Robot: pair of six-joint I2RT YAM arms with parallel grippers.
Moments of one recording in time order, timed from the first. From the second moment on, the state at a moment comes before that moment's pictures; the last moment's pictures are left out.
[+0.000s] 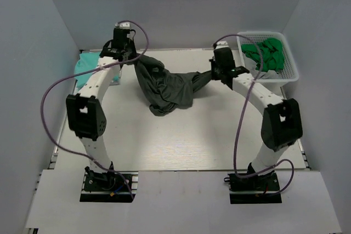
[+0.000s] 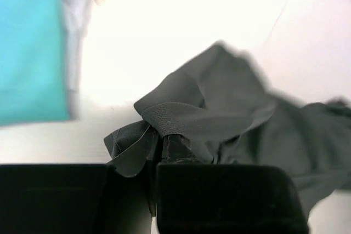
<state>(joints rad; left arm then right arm) -0.21 1.93 1.77 -0.52 -0.12 -0.27 0.42 1.76 1.37 -0.33 0.22 0.12</state>
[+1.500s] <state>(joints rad) -0.14 1.95 1.52 -0.72 -0.14 -0.71 0.21 1.97 1.68 -0.46 0.37 0.14</state>
